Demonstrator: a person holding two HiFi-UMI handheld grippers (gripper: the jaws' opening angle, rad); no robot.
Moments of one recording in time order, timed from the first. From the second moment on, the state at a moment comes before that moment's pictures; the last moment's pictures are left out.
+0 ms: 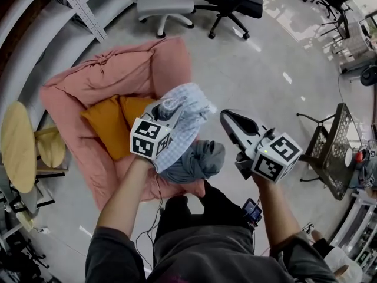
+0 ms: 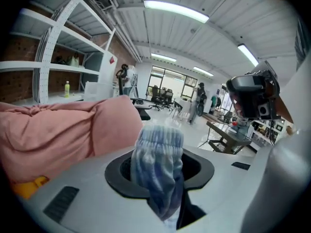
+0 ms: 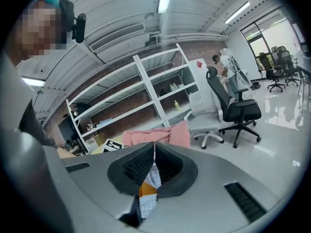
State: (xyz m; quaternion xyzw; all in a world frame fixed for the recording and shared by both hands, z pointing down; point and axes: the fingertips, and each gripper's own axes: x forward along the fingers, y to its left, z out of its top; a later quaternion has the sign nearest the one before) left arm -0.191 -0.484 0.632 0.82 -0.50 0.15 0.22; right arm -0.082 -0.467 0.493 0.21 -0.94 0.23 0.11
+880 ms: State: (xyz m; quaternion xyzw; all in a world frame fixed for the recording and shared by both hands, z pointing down) left arm -0.165 -0.484 0.632 0.82 -0.51 0.13 0.23; right arm -0.081 -0.482 0.506 0.19 -0.94 0.25 0.11
